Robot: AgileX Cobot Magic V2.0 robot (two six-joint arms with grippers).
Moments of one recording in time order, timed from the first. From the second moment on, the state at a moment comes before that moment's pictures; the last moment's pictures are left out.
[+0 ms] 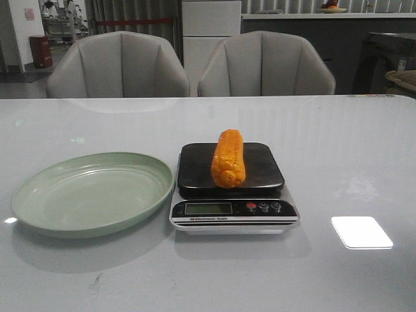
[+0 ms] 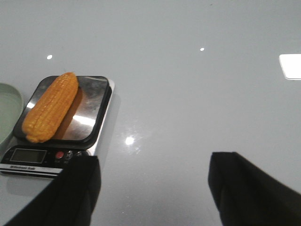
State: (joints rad) left arm -0.49 -0.01 -0.38 0.03 0.65 -0.06; right arm 0.19 0.66 -0.47 0.10 0.35 0.09
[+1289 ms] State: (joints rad) left arm -0.49 -0.01 -0.38 0.03 0.65 -0.06; right arm 0.61 1.98 -1.59 -0.11 0.93 0.67
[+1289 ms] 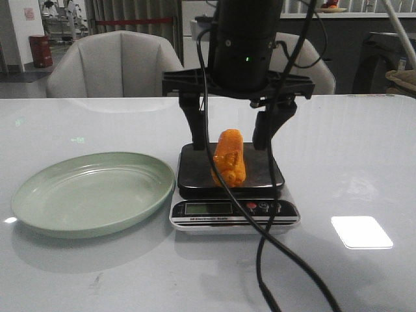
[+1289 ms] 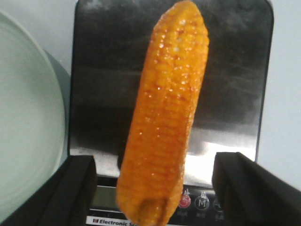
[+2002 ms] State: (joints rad) left arm -0.49 -0.01 -0.38 0.03 0.65 -0.06; right arm 0.68 2.05 -1.74 0.03 0.90 0.68
